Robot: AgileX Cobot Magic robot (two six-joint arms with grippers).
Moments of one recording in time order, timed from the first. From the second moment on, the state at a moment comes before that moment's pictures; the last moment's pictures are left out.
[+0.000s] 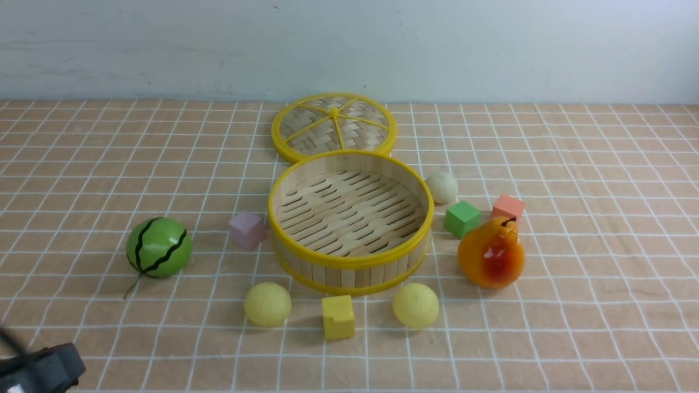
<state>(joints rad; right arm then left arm) 0.04 -0.01 0.02 0.10 0.39 -0.01 -0.10 0.49 -0.50 -0.43 0.70 -0.18</state>
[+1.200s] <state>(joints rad) 0.04 -0.01 0.02 0.10 0.39 -0.01 -0.49 1.87 -1.36 0.06 0.78 -0.11</state>
